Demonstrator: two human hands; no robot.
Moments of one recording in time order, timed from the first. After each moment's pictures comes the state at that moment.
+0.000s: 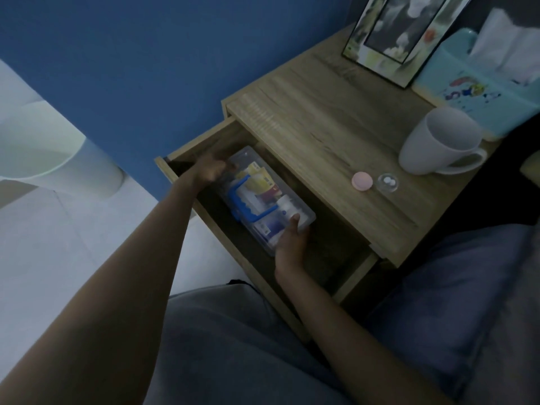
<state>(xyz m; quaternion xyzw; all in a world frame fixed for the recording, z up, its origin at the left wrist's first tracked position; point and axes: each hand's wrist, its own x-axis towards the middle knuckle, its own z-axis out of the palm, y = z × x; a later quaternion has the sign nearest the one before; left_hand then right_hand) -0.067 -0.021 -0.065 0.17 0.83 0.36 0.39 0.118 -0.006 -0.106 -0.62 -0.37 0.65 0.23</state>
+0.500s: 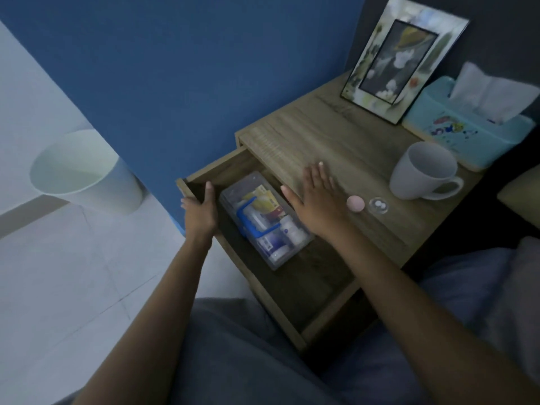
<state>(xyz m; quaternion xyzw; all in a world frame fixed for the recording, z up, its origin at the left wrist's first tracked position) -0.024 -0.071 -0.083 -0.07 0.82 0.52 0.21 0.111 0.110 -0.051 -0.29 -0.94 0.18 -0.02</state>
